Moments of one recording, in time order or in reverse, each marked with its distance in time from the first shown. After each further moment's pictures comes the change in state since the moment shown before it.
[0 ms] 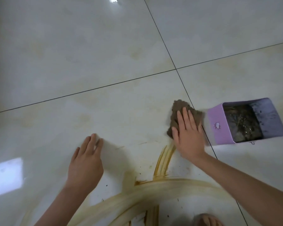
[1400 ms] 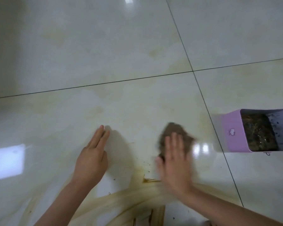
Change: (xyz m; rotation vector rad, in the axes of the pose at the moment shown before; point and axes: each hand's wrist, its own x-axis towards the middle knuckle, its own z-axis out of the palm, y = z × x) left_hand -0.009 -0.015 0.013 -0.500 0.192 -0.032; right_hand -0.079 -0.075 0.010 0.063 -0.034 -0.116
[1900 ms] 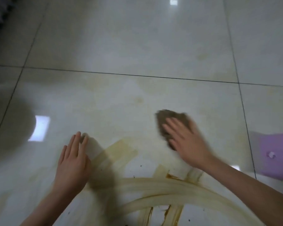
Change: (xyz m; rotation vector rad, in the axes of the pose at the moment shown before) left_hand -0.101 -0.086 -0.014 0.184 0.126 -0.383; right_hand 0.082 -0.017 -0.015 -0.220 -0.078 -0.723
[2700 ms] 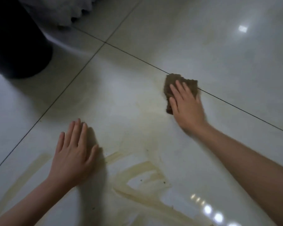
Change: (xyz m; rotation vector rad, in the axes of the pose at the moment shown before) left_hand -0.018 -0.106 0.007 -0.023 0.056 -0.336; right_hand 0.244 -0.109 -0.031 0.128 0.103 -0.048
